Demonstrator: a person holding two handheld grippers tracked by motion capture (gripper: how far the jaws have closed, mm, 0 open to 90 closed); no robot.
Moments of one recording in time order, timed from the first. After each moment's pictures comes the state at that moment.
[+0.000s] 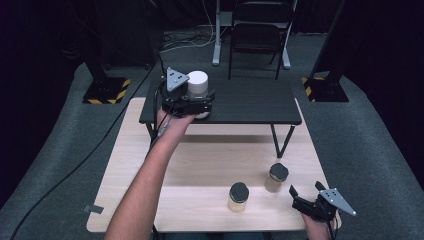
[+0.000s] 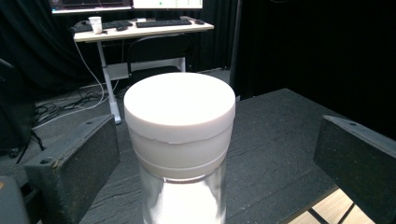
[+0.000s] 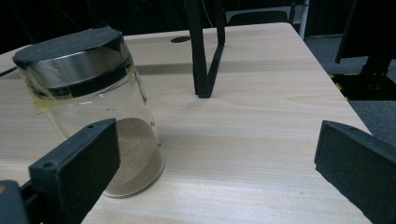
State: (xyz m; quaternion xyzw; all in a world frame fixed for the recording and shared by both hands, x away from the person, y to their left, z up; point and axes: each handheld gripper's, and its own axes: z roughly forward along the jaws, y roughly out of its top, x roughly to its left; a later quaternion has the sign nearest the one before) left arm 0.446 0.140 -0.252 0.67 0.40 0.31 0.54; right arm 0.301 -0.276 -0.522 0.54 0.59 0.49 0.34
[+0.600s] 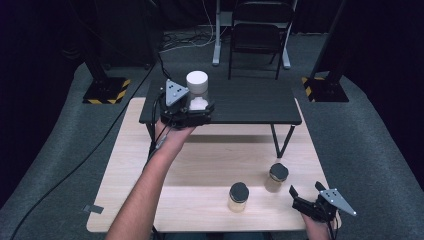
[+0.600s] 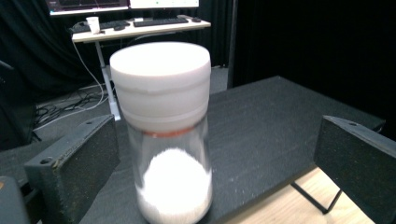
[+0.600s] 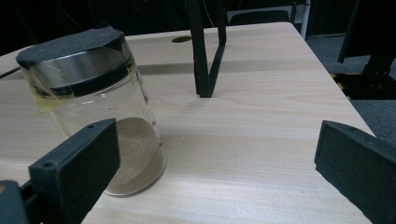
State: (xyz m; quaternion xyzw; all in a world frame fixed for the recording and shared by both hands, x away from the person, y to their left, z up) left arm 0.421 0.142 -0.269 0.68 0.39 0.32 0.53; right arm 0.300 -0.276 -0.522 0.54 0.59 0.50 0.33
